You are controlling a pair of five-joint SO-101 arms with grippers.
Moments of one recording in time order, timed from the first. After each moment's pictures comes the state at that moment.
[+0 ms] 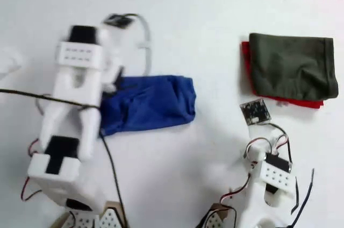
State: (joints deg) left arm 2.3 8.5 -12.0 101.2 -11.1; right arm 21.2 -51.1 84.1 40.7 41.5
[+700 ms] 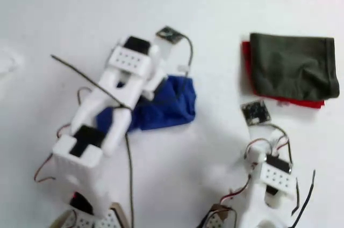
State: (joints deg) left arm 13.6 20.5 -10.8 86.5 -8.9; right arm 21.2 -51.6 84.7 40.7 41.5
